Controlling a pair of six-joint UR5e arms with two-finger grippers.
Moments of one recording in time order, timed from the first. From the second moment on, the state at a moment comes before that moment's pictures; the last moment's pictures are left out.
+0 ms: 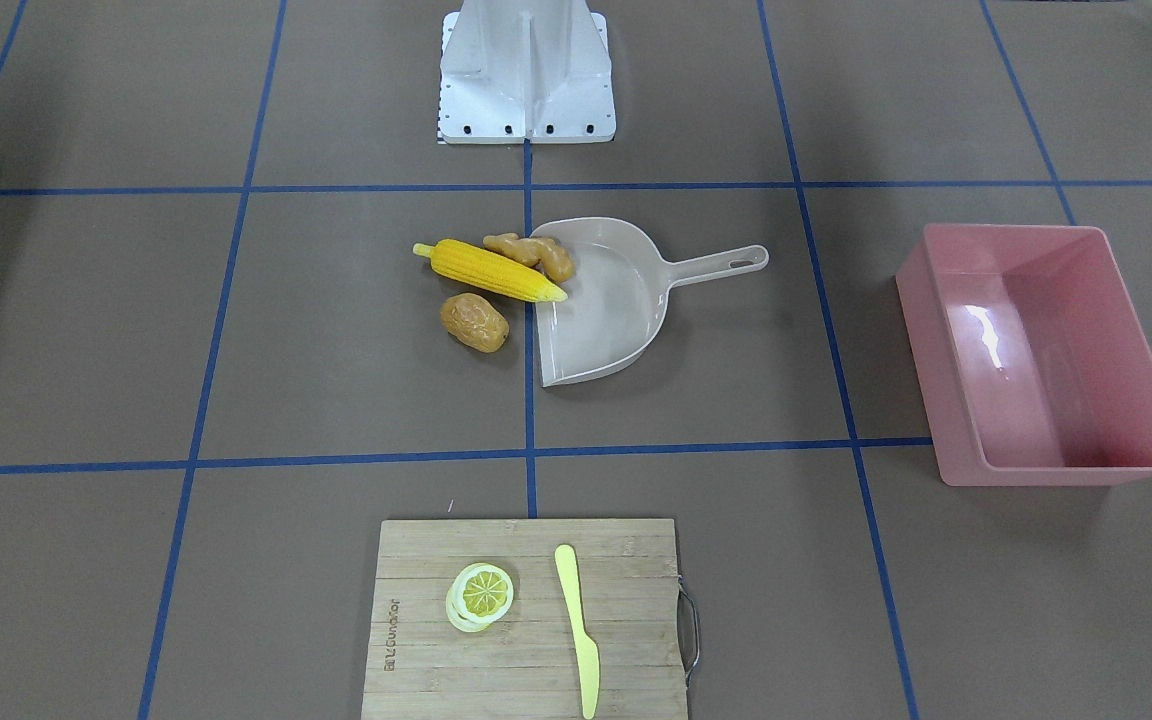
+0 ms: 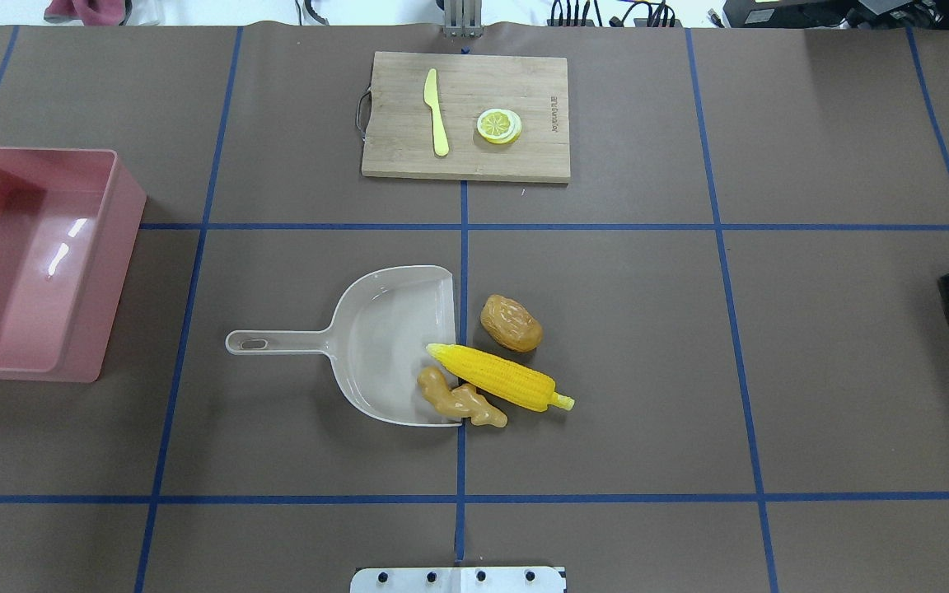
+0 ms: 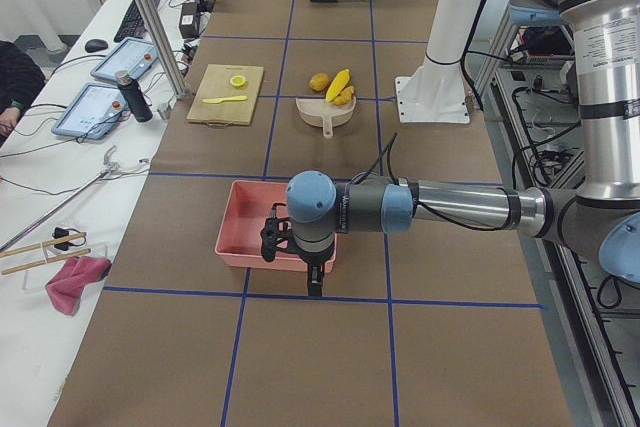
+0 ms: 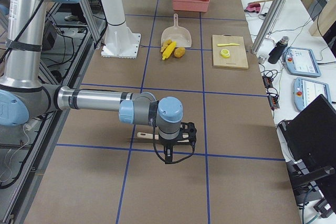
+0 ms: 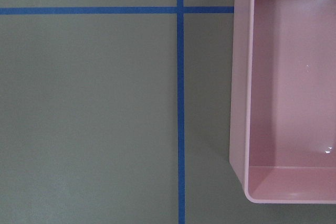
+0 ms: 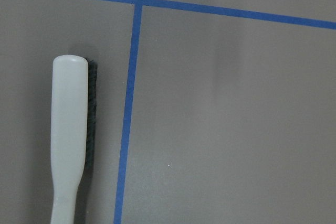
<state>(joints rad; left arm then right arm) -1.57 -1.37 -1.86 -1.47 -2.39 0.02 1.59 -1.78 1.76 -1.59 2.26 -0.13</state>
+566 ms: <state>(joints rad) -1.57 -1.36 -1.85 -1.47 -2.39 0.02 1.59 -1.78 1.76 -1.59 2.26 -0.13</state>
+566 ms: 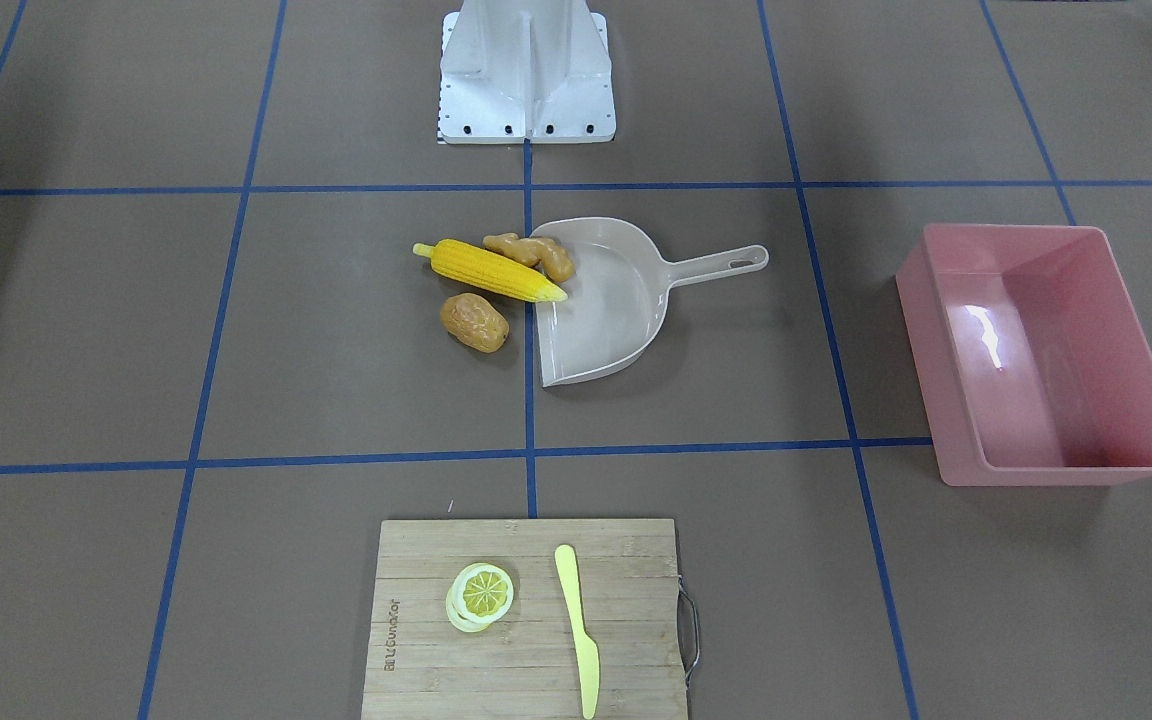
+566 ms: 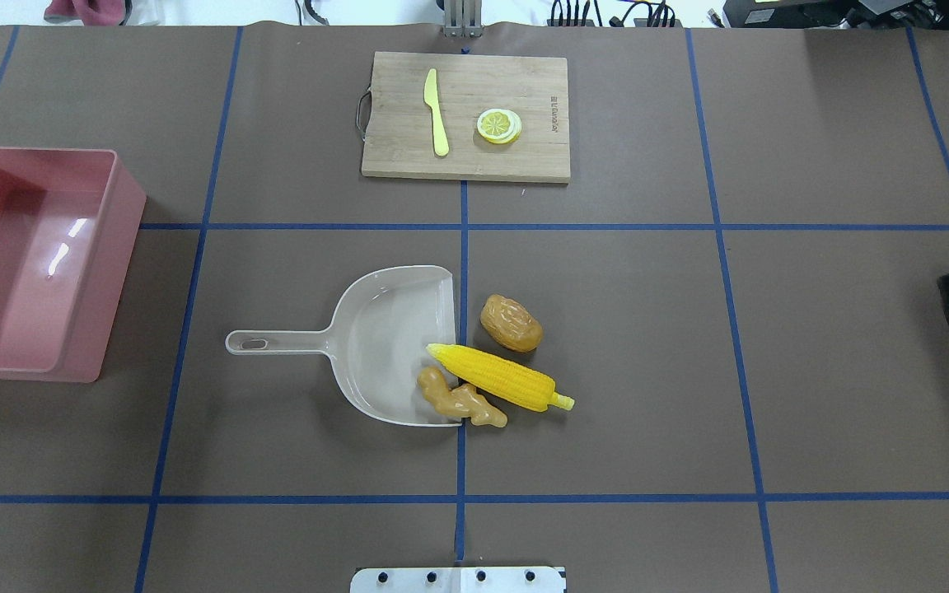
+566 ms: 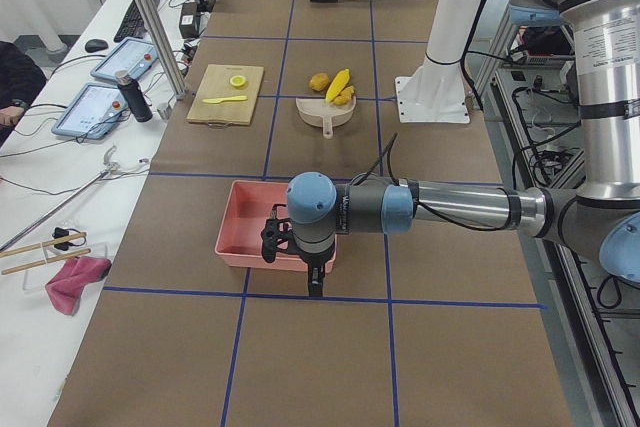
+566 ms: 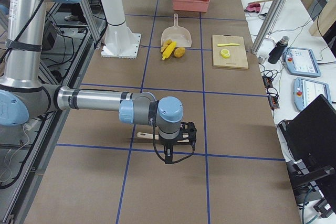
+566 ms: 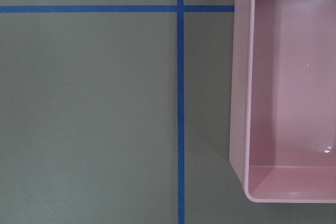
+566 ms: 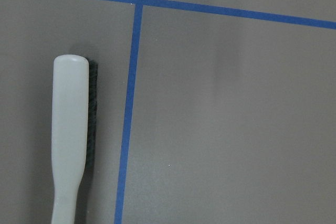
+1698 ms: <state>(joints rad) -1.57 -1.36 -1.85 -1.47 -2.39 0.02 1.59 -1.77 1.75 -1.59 2.26 -0.13</state>
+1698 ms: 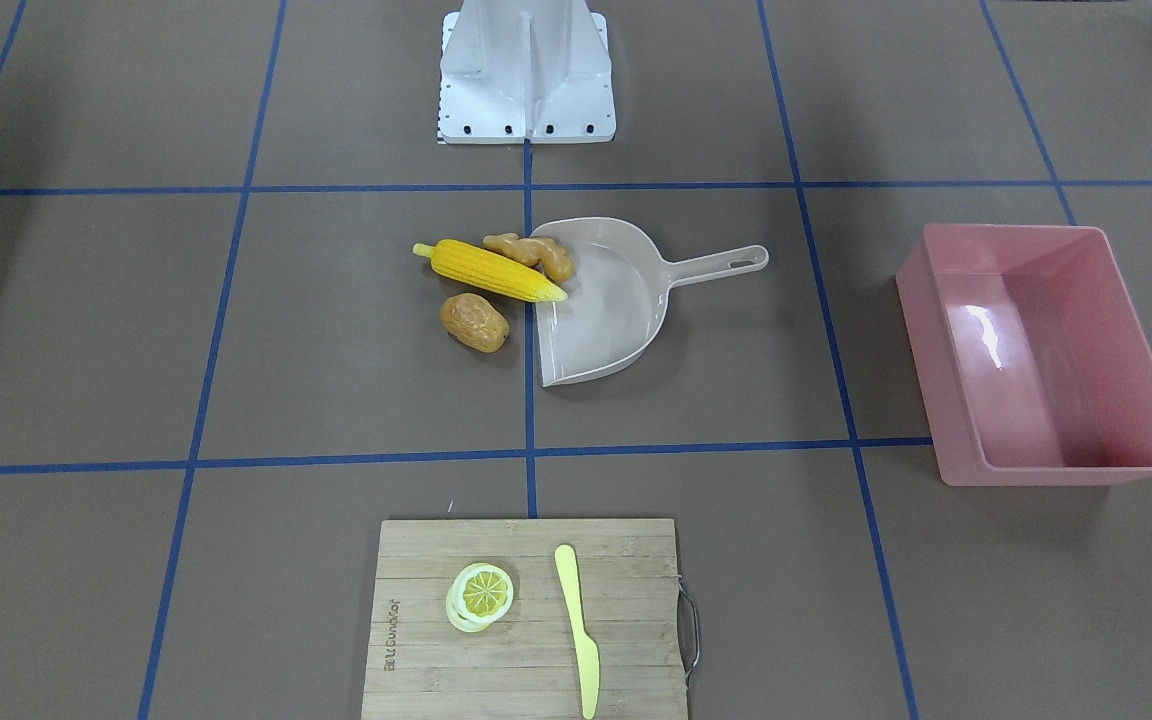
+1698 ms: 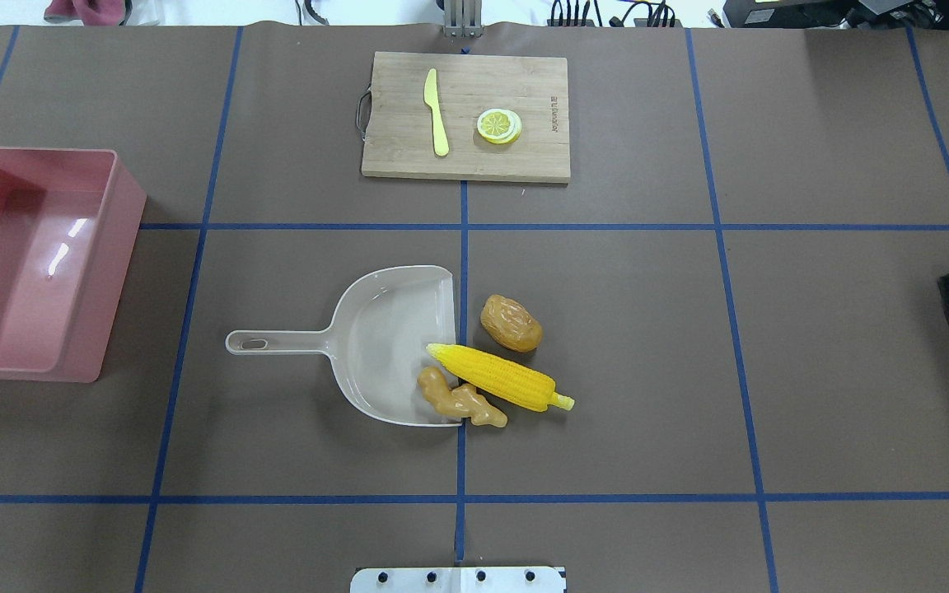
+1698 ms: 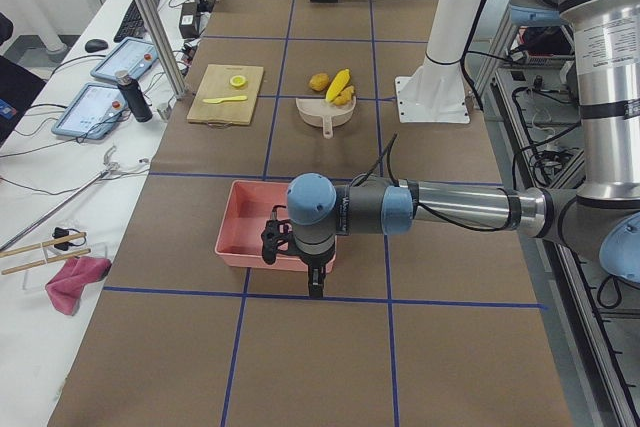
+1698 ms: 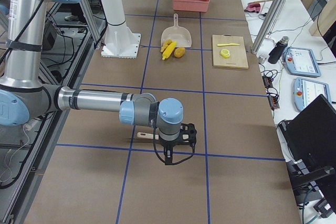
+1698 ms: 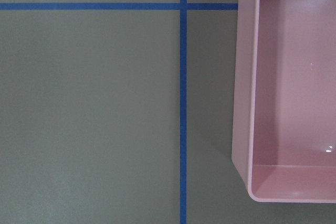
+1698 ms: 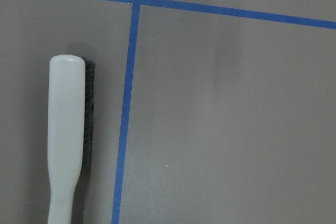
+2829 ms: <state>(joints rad) -1.51 -1.37 -1.90 -1.48 -2.39 0.01 1.59 -1.78 1.77 -1.48 2.29 0.11</state>
